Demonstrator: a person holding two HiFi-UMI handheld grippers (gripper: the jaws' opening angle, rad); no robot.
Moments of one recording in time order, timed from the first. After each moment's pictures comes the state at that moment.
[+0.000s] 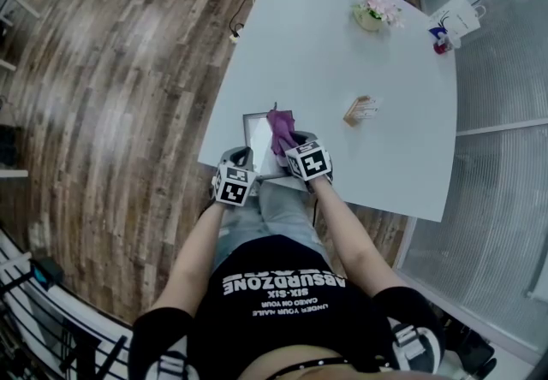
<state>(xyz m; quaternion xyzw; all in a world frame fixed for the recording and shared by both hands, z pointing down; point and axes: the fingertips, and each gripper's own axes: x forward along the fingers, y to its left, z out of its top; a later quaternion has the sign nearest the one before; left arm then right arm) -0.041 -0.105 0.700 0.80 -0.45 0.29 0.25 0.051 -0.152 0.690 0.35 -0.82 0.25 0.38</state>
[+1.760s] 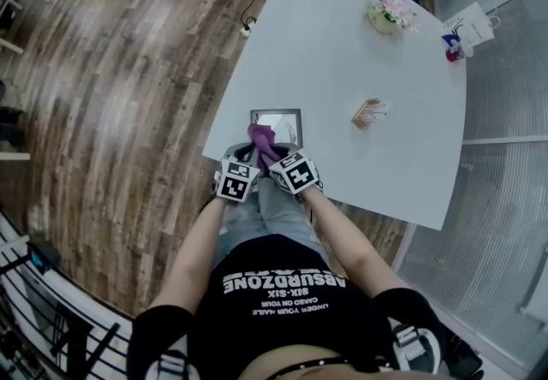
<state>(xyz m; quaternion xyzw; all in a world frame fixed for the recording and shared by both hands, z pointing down) -0.041 -0.107 0.701 0.80 -0.45 0.27 0.28 -0.021 -0.096 0.694 0.24 -0.85 0.26 0.38</state>
